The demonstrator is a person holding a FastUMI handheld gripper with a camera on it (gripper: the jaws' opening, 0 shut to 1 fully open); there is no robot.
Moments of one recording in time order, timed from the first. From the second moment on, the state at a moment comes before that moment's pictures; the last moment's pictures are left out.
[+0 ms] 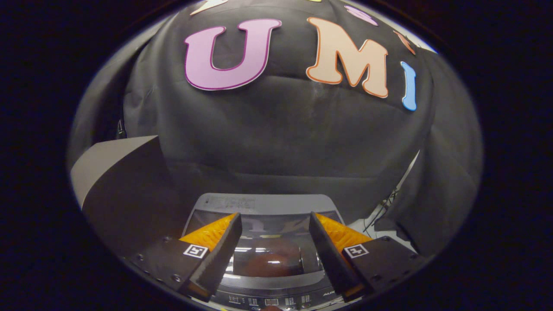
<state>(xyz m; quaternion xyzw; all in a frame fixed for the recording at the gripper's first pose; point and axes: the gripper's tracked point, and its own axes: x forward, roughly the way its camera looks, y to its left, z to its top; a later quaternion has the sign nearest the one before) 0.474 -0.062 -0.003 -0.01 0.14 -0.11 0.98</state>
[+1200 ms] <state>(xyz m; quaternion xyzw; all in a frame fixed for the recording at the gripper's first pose) 0.342 -0.058 -0.020 0.03 0.14 -0.16 0.98</state>
